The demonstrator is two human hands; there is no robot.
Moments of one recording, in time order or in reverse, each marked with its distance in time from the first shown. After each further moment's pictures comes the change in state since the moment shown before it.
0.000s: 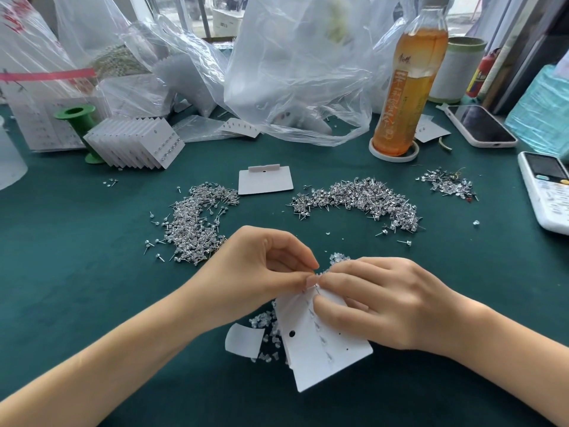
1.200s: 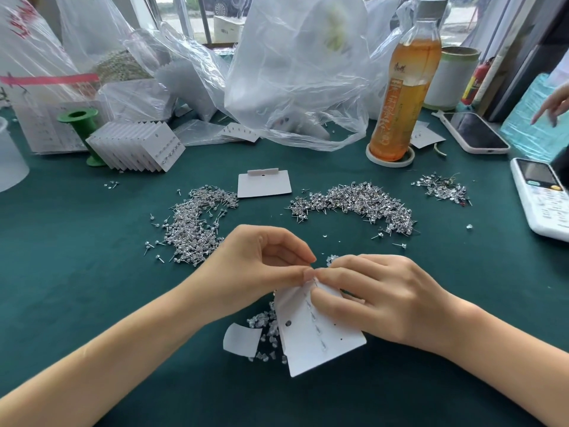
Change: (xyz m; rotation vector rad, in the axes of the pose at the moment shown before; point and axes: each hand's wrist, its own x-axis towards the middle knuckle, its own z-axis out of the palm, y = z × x) left_hand 0.002 0.003 0.001 -0.063 0.020 -0.012; right_hand -0.001 0.001 0.000 -0.034 0.059 0.021
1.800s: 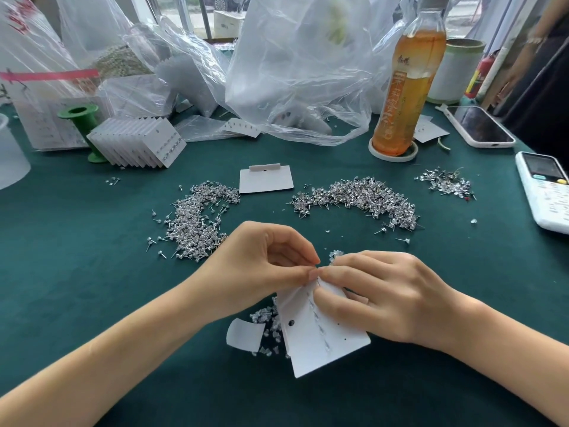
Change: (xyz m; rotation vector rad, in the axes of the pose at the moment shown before) left_hand 0.001 -0.003 0.000 0.046 -0.023 0.067; right_hand 0.001 0.000 0.000 -0.017 0.016 -0.029
